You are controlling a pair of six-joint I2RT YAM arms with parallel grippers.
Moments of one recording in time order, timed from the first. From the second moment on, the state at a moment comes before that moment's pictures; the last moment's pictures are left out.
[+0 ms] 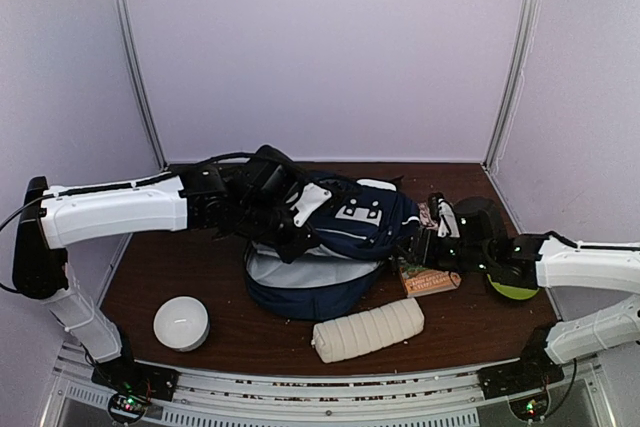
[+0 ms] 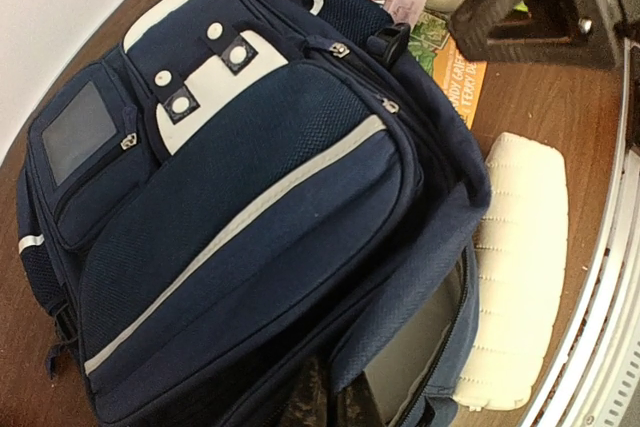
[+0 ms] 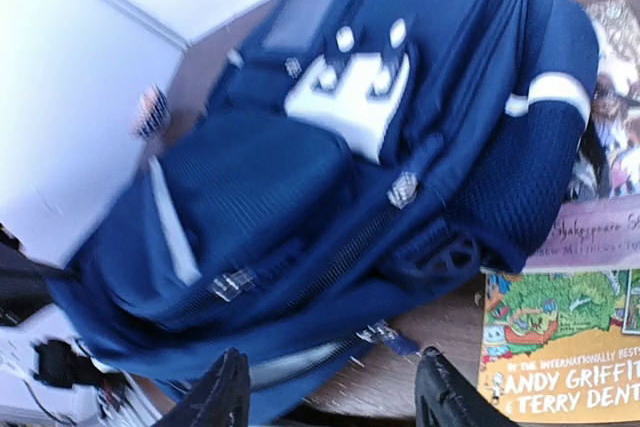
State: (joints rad) left arm -1.03 1.61 1.36 -0.56 -0.03 0.02; right arm 0.75 1.13 0.58 0.02 0.00 0.77
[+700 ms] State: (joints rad) left arm -1.03 1.61 1.28 -0.49 -0.06 -0.03; right arm 0.60 1.62 0.96 -0.11 0.06 1.04
